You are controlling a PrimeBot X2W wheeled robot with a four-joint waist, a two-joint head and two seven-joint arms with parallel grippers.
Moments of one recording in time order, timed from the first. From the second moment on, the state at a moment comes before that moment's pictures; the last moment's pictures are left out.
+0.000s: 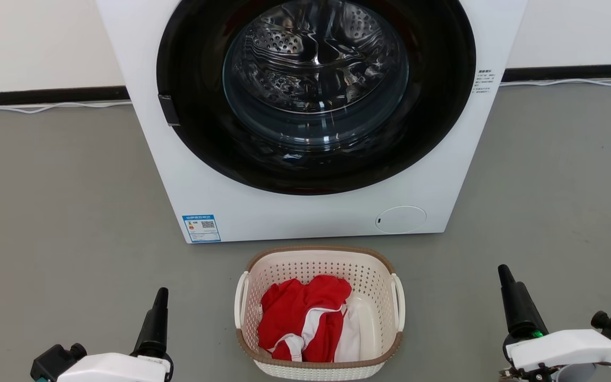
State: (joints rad) left arm 0.00 0.03 0.03 0.29 -1.16 -0.07 -0.03; right arm -0.03 -0.06 -0.06 0.26 0.98 0.12 -0.03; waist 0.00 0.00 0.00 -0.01
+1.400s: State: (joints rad) left arm 0.01 0.04 0.02 0.30 -0.62 -0.05 -0.15; right arm -0.03 -0.10 0.00 0.26 0.40 0.12 -0.15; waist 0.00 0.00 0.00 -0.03
